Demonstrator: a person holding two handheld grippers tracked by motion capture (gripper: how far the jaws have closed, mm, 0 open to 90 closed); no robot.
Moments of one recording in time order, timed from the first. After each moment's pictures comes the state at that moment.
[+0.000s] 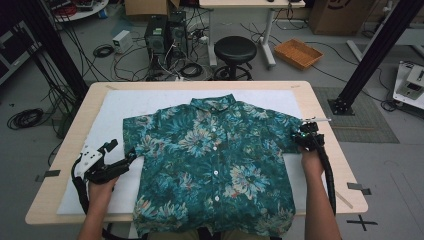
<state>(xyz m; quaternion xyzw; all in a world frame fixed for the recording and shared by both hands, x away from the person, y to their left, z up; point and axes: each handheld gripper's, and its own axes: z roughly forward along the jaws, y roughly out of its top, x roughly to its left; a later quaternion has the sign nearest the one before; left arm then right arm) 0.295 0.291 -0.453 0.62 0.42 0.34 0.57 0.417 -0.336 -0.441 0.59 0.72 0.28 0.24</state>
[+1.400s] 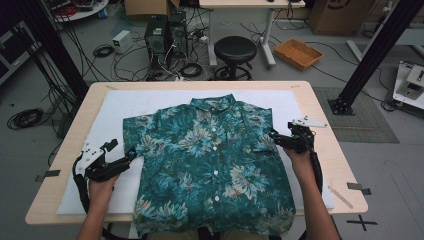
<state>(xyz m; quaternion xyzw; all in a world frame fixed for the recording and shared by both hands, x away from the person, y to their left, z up) 0.303 0.292 -0.450 0.62 0.46 0.32 0.55 0.385 -0.295 -0.419 0.49 0.71 0.43 0.27</state>
